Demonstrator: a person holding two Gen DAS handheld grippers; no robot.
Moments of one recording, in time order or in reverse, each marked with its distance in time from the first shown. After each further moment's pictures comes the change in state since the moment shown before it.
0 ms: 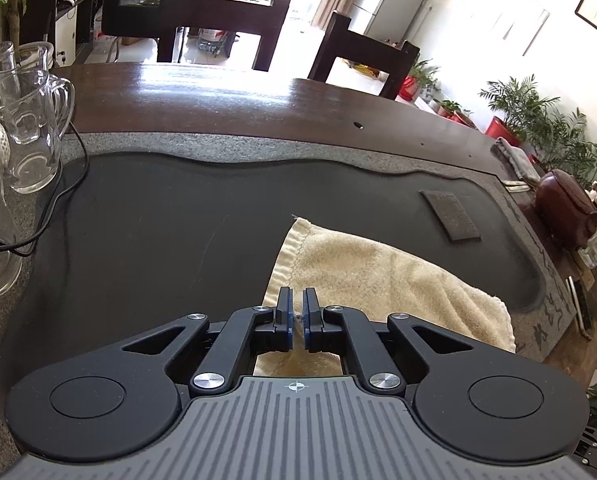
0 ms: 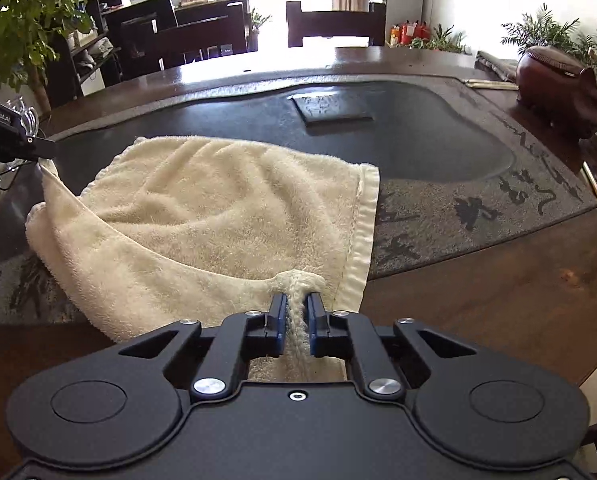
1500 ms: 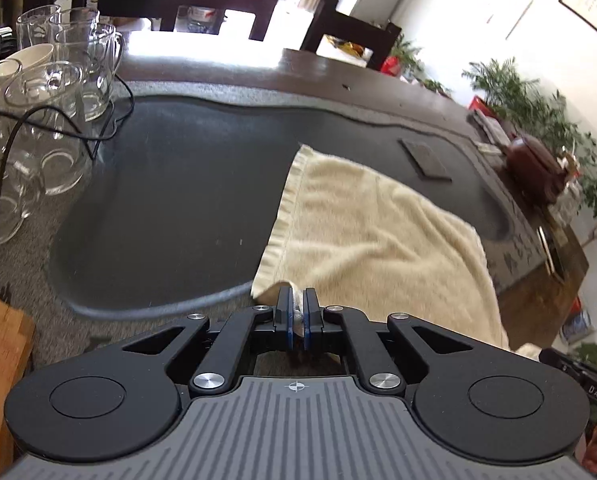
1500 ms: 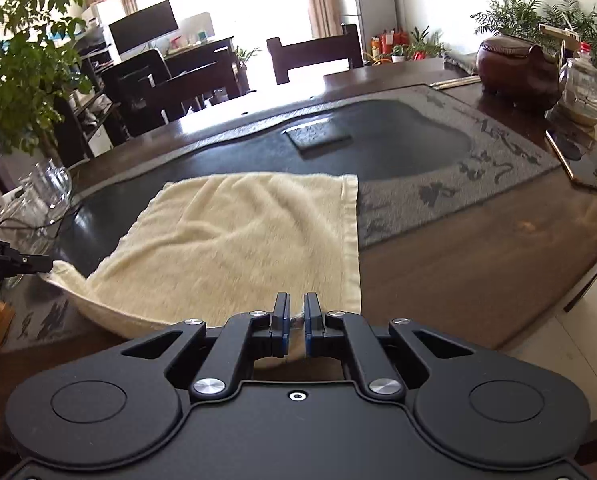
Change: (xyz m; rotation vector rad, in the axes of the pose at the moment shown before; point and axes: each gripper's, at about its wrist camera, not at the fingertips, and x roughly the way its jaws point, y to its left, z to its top) left arm -0.073 0.029 -0.064 -0.008 0.056 -0.044; right arm -0.072 -0.018 -0.019 0.166 -0.093 0.048
